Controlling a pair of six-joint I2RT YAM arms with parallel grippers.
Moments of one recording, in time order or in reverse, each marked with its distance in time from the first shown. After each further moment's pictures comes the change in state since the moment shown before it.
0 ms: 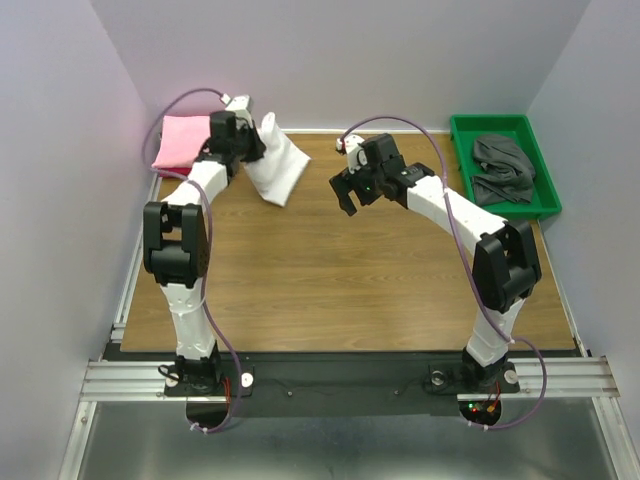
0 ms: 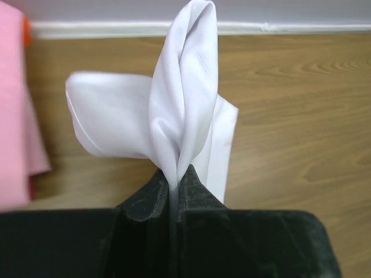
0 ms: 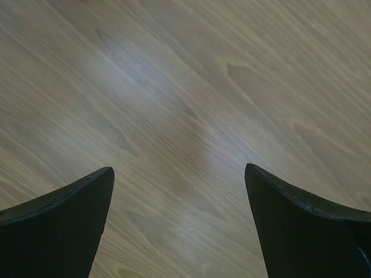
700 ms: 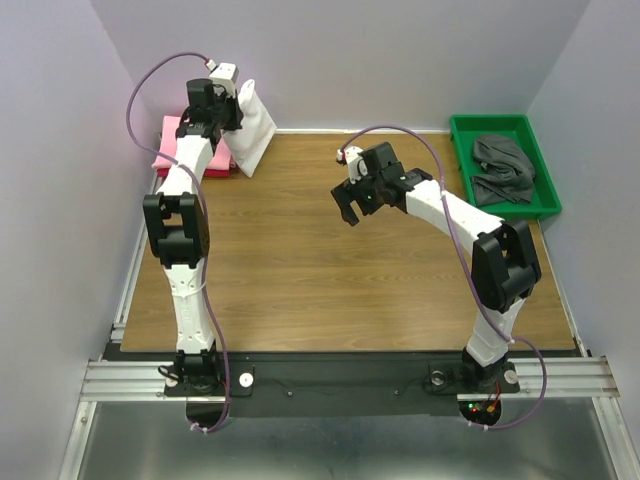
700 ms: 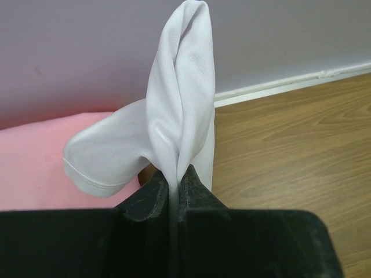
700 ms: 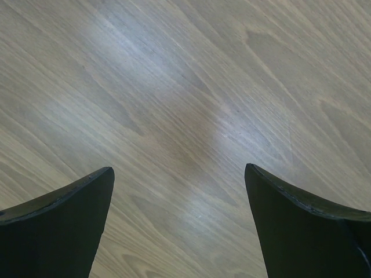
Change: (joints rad) left arm 0.124 0.261 0.545 -0.192 0.044 0.262; right arm -0.002 0.000 -0.066 -0.032 -0.019 0.004
